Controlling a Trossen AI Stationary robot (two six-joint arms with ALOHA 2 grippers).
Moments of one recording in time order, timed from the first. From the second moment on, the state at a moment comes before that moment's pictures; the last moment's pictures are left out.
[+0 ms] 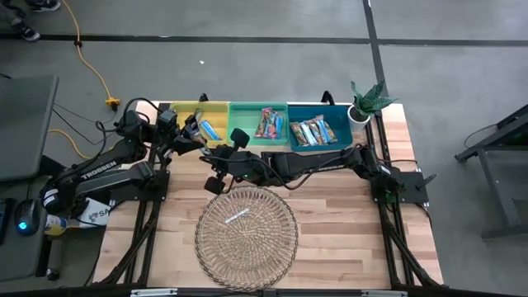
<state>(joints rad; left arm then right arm) 0.65 0.58 0.46 0.50 0.87 -0.65 0.14 2.22 2.24 -0.29 0.59 0.05</state>
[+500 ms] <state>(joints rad) 0.65 0.58 0.46 0.50 0.87 -0.63 0.14 2.22 2.24 -0.33 0.53 0.08</state>
